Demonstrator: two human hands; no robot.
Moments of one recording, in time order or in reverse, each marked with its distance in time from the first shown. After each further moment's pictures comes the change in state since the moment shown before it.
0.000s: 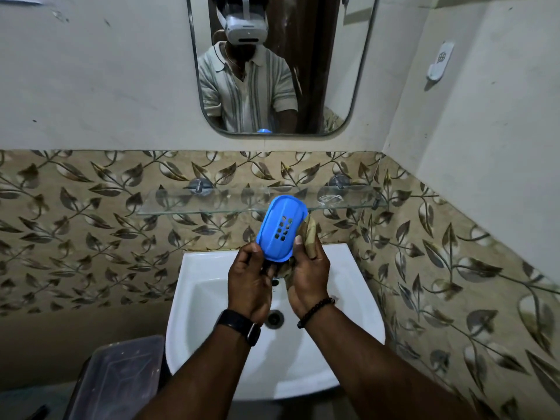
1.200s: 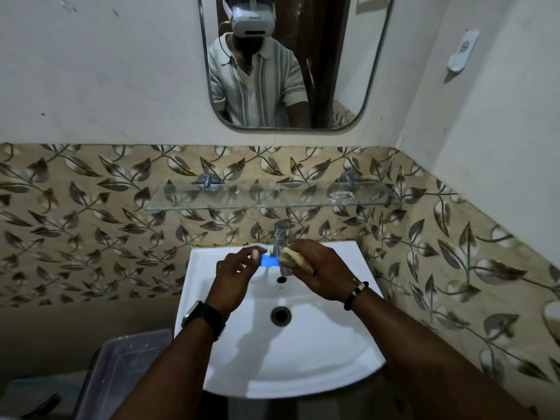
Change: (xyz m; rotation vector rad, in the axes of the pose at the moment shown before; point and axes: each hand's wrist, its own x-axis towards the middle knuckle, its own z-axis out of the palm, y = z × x) left_hand 0.025 0.027 -0.070 1.016 -0.109 0.069; right_hand 0.035 -0.034 -0.047 -1.270 -0.873 -0.640
